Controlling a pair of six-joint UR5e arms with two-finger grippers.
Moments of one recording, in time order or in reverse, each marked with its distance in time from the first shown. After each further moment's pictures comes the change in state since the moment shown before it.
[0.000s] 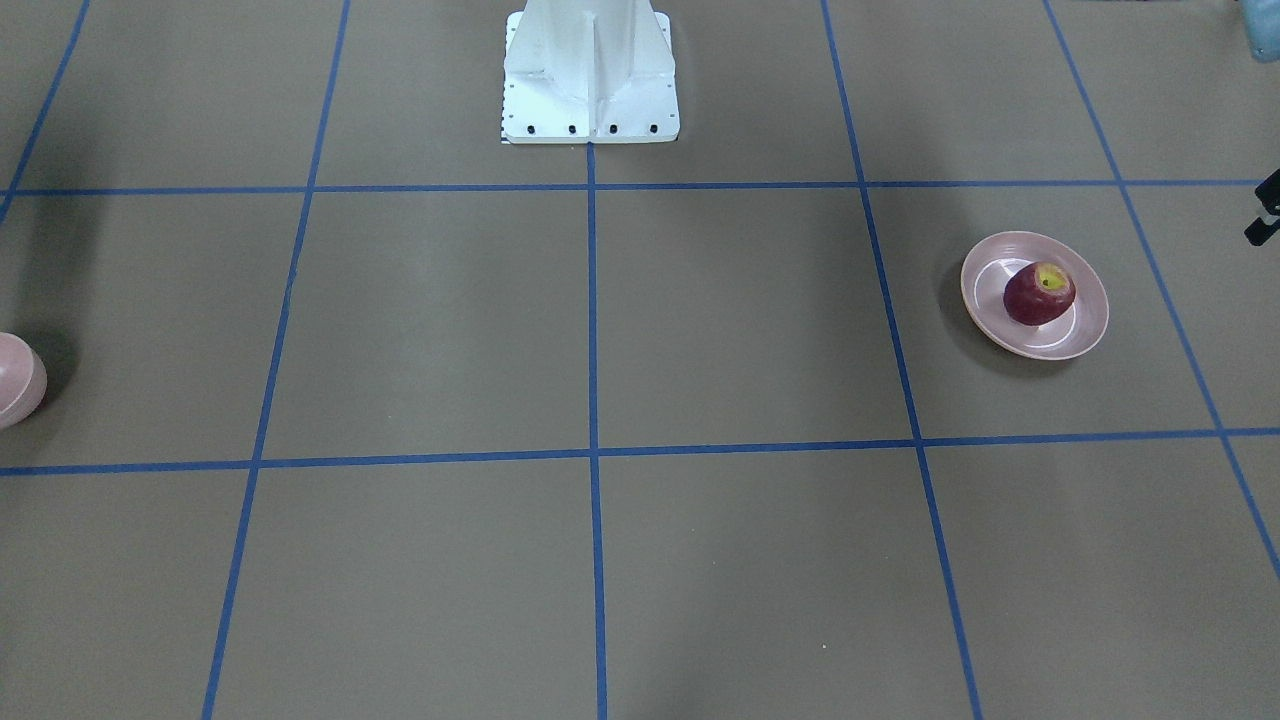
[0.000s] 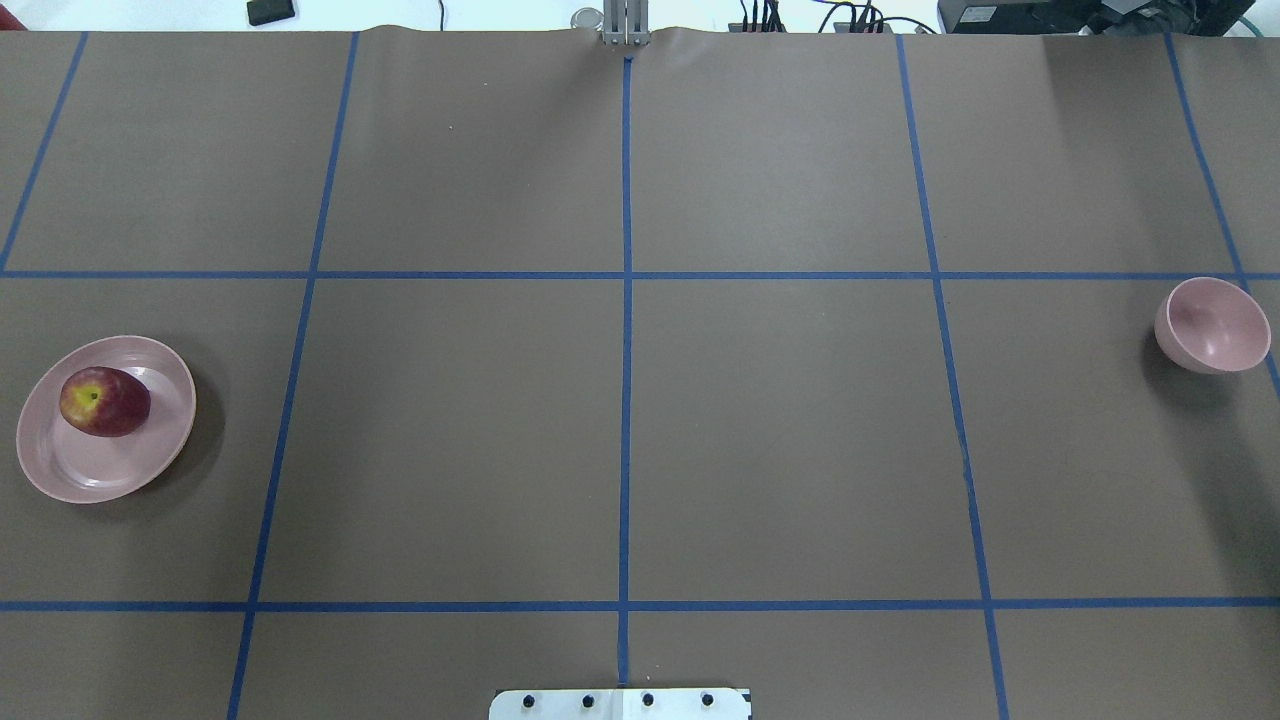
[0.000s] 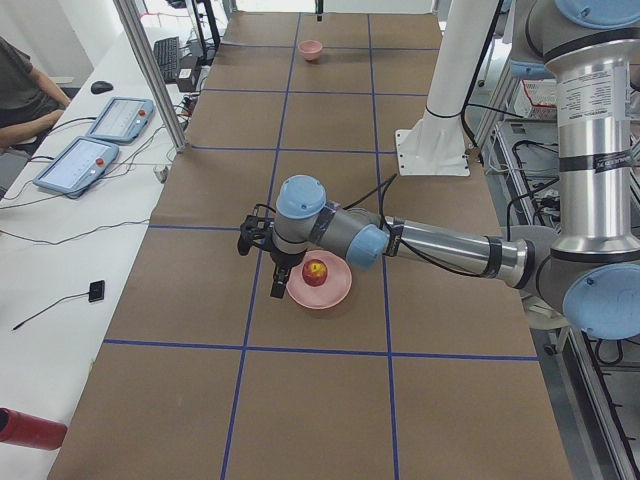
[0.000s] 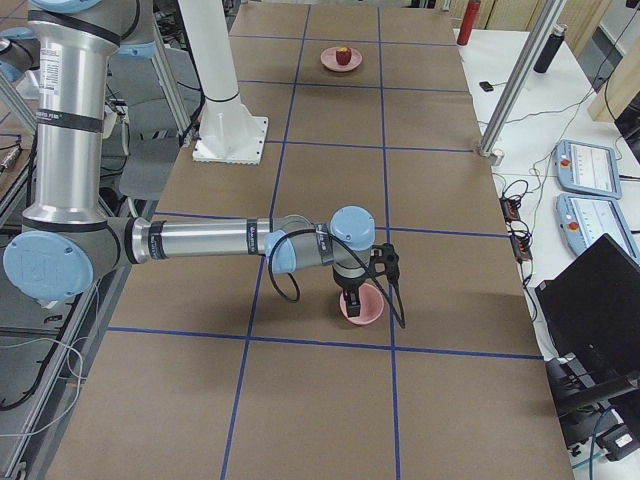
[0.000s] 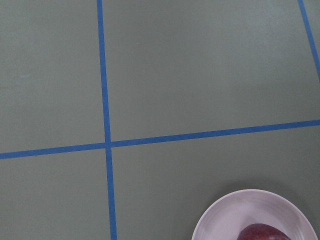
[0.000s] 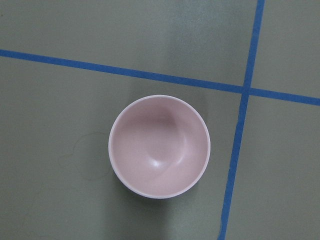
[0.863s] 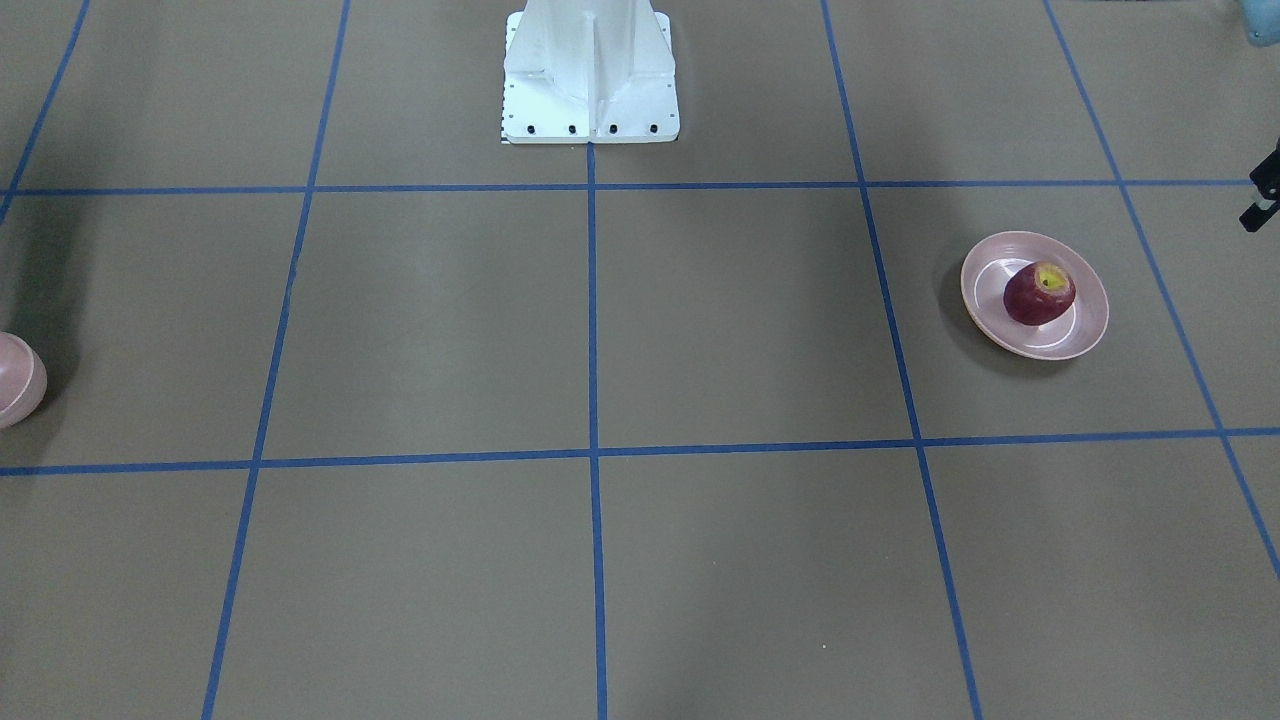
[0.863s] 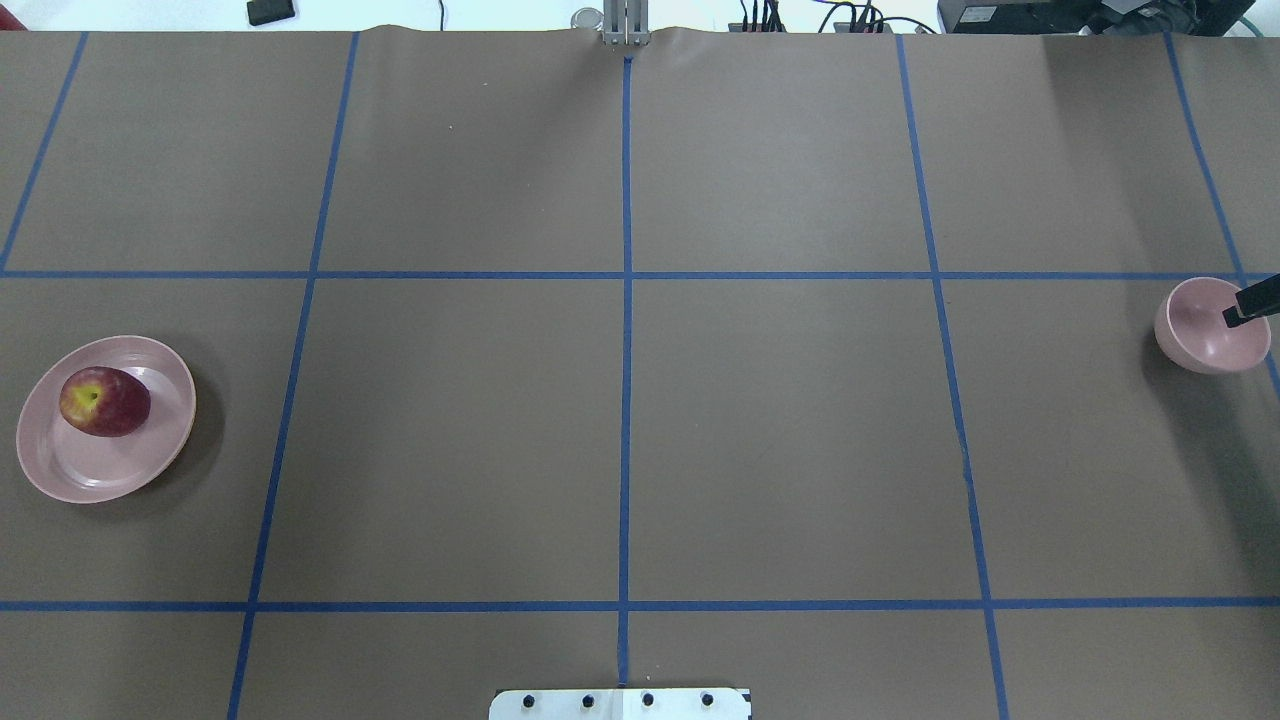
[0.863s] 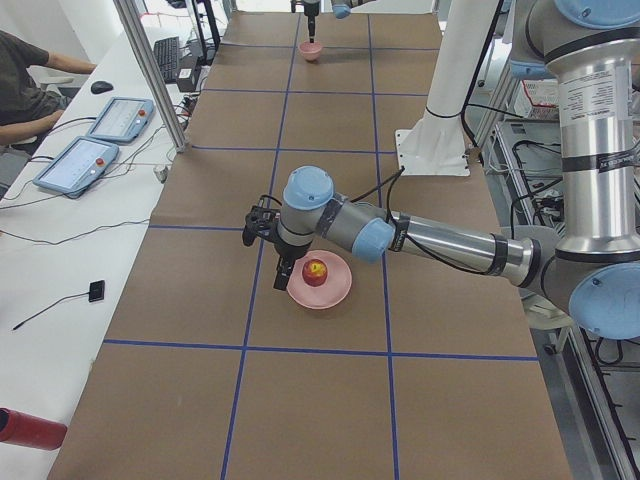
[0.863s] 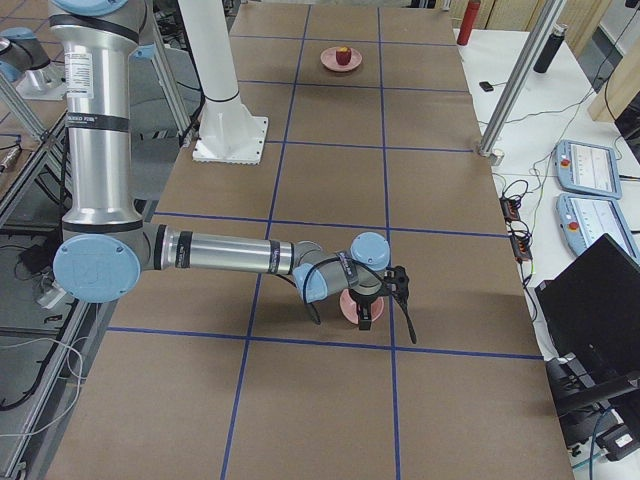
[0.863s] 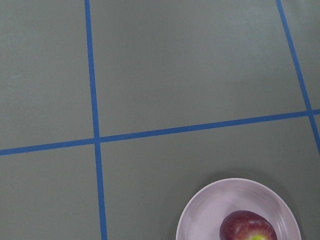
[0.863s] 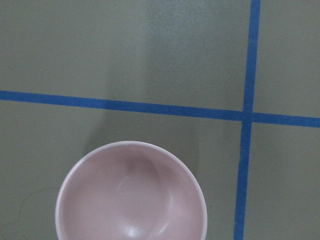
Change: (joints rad) left arm 0.002 0.015 -0.041 0.000 -0.001 0.001; right arm -0.155 0.083 -0.236 0.253 -0.073 0.228
